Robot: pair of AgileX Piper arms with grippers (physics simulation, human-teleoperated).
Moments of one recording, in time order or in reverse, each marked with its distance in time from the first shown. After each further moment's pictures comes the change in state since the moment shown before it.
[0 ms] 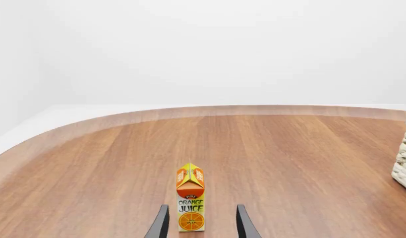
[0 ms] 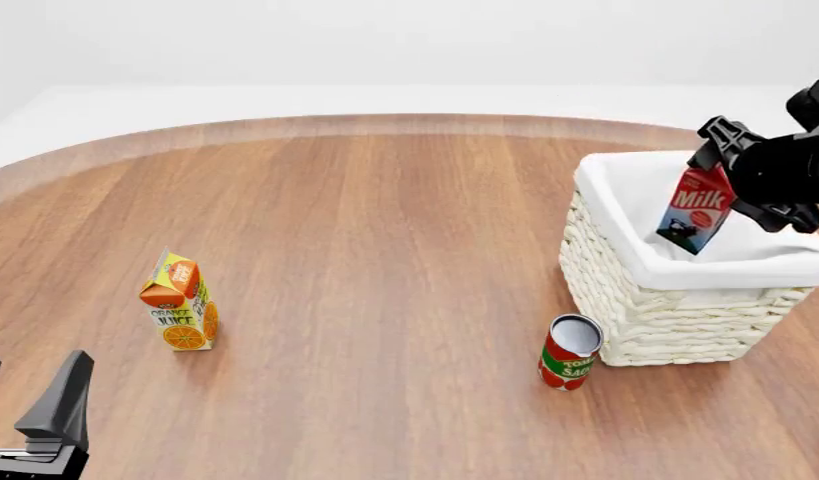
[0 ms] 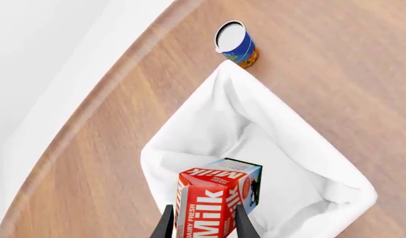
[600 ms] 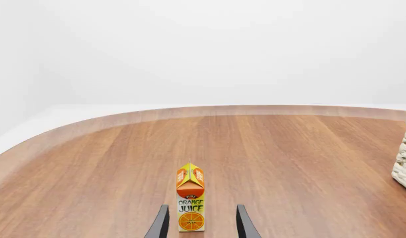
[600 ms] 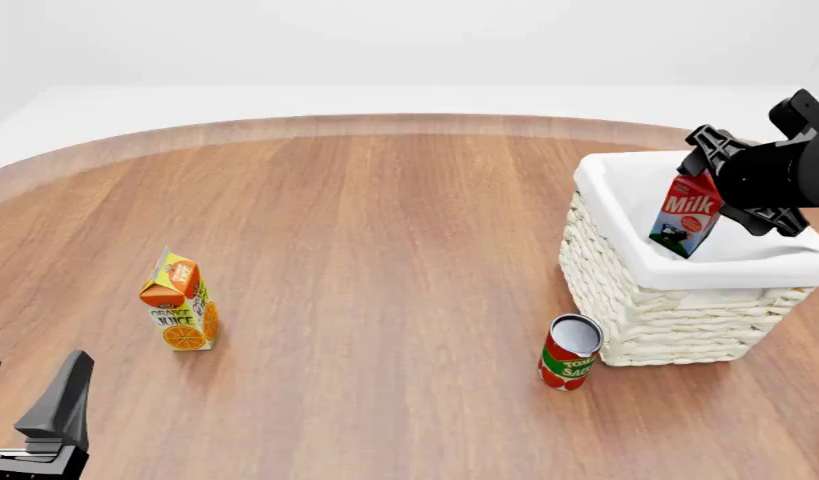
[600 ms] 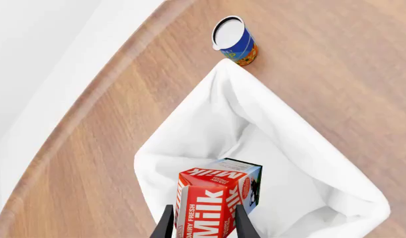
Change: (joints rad) left arm 0.000 0.000 0.000 0.000 0.000; right arm 0.003 0.061 -0.006 -0.036 0.002
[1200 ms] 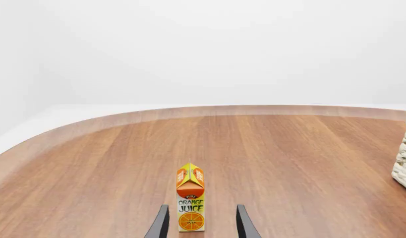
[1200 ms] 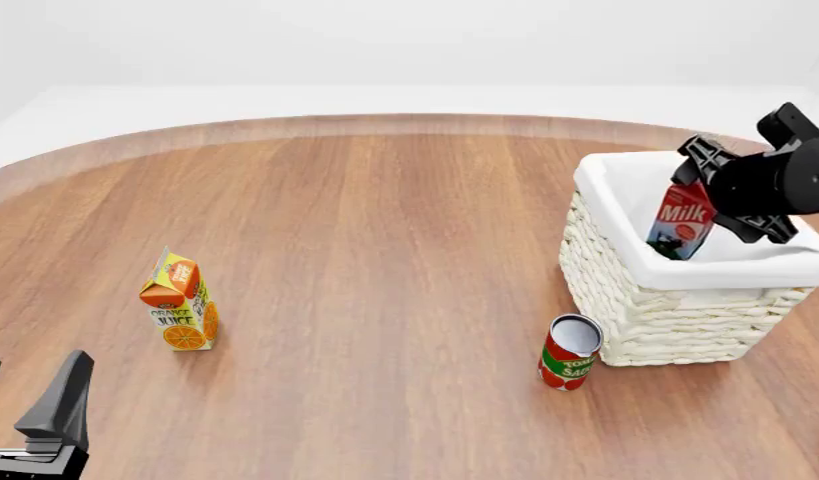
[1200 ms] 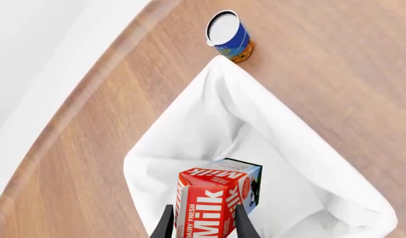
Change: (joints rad) left arm 0.000 0.000 0.000 0.000 0.000; right arm -0.004 0.046 0.008 -0.031 -0.006
